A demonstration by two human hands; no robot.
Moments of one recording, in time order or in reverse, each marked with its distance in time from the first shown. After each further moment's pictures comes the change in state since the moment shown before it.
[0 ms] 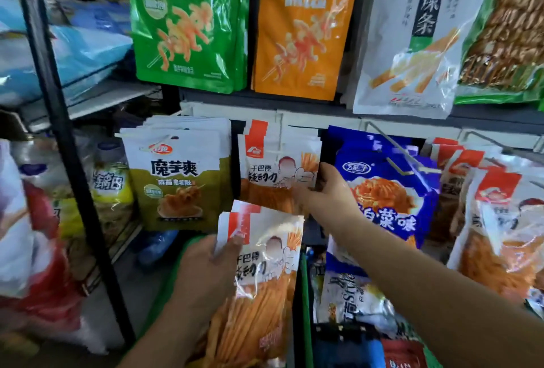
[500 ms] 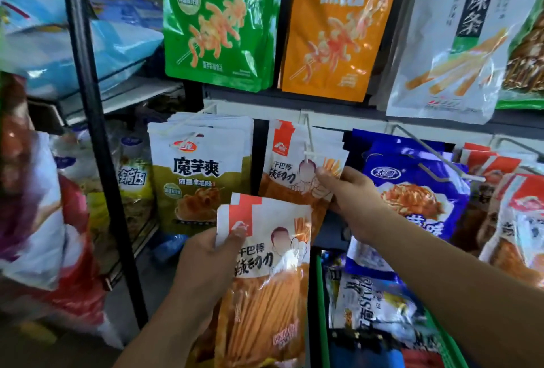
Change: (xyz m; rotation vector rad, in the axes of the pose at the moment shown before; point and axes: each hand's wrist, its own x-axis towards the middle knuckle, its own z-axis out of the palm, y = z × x) left_hand 0.014 -0.003 -0.027 -0.182 0.008 -0.090; right_hand 0.026 0.004 0.011 0.361 -0.007 0.154
